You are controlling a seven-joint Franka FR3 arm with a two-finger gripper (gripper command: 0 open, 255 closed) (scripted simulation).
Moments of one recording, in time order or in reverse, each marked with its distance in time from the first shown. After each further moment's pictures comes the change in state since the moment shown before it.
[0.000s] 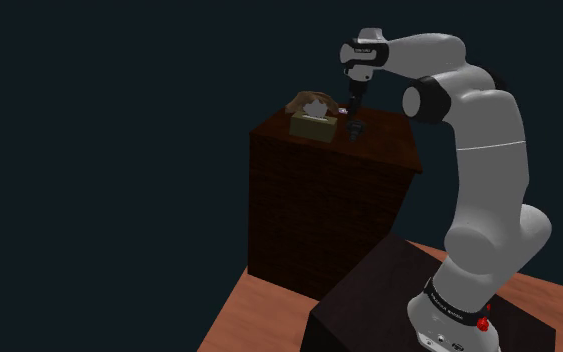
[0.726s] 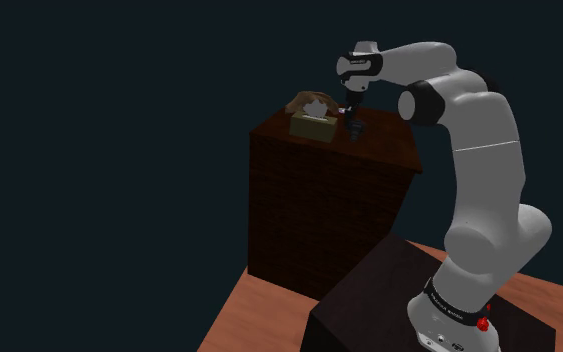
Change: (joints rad) arm -0.005 0.044 0.007 -0.041 0.013 0.084 -0.014
